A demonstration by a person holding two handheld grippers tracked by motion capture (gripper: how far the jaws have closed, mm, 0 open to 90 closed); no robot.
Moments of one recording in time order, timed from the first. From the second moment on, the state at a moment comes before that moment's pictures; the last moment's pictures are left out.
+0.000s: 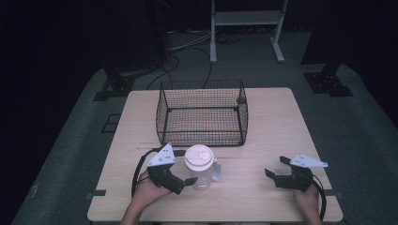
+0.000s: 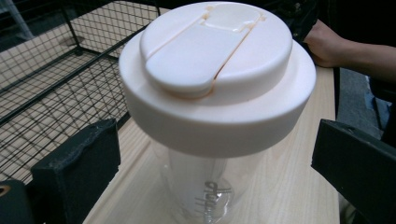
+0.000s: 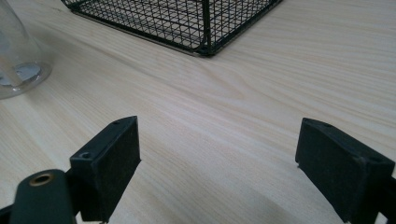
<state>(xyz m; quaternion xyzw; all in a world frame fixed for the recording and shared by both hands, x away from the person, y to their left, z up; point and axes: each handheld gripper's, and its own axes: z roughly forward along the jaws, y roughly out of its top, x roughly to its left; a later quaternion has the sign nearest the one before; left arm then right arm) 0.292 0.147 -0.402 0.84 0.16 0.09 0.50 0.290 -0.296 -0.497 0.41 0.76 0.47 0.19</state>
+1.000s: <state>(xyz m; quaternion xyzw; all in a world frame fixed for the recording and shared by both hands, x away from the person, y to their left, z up) 0.313 0.114 -0.396 0.86 0.15 0.07 0.48 0.289 -0.295 -0.497 0.40 0.76 0.48 0.19</state>
